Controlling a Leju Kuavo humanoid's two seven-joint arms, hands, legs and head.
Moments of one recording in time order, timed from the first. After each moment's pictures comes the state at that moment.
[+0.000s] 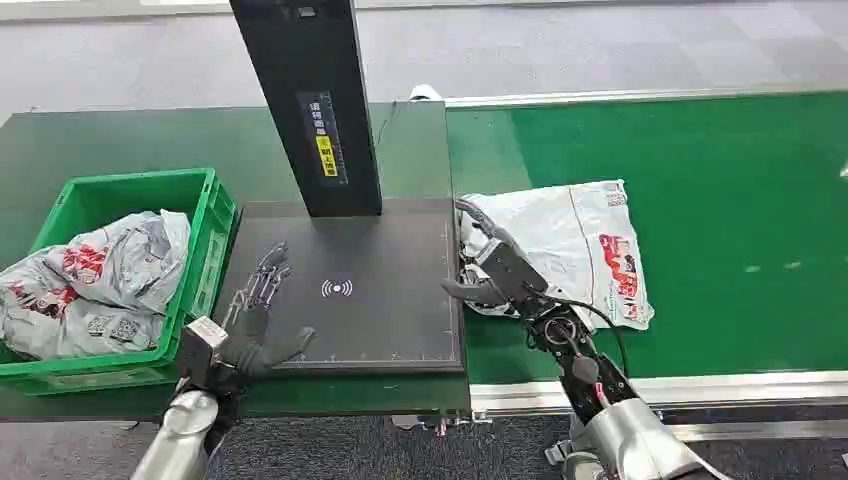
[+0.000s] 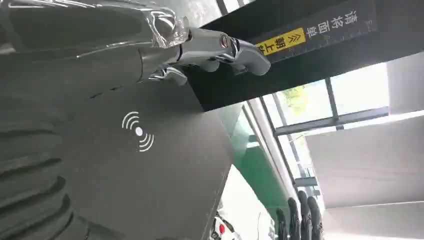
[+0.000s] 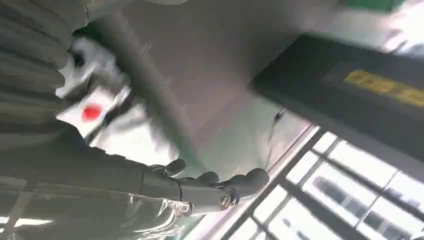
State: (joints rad) left arm -0.27 0.09 -0.16 -1.06 -0.09 -0.19 -0.53; right arm -0.56 0.01 0.39 -0.76 0.33 0.10 -0.46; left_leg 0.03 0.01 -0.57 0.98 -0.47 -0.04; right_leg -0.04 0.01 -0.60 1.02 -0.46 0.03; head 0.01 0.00
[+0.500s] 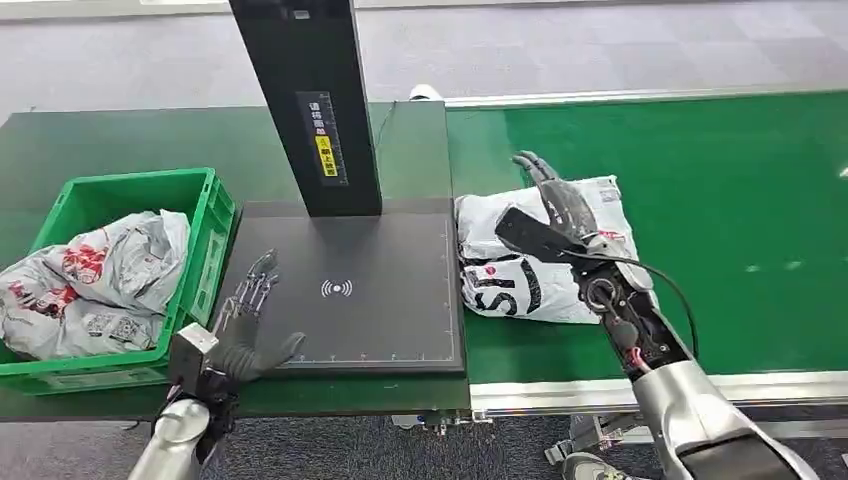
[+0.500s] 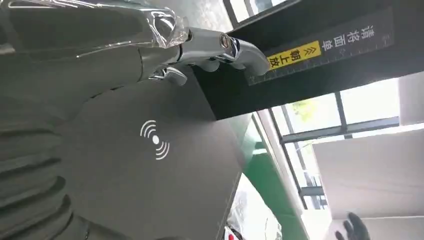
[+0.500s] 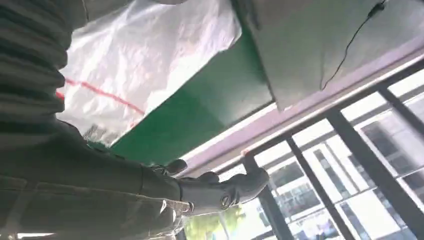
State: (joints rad) left arm -0.24 0.10 -0.13 -1.07 -0.08 -0.18 -0.54; right arm -0.69 -0.15 0.40 -0.79 0.59 0.00 -0.30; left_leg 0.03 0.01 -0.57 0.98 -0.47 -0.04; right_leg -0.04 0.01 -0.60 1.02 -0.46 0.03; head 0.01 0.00
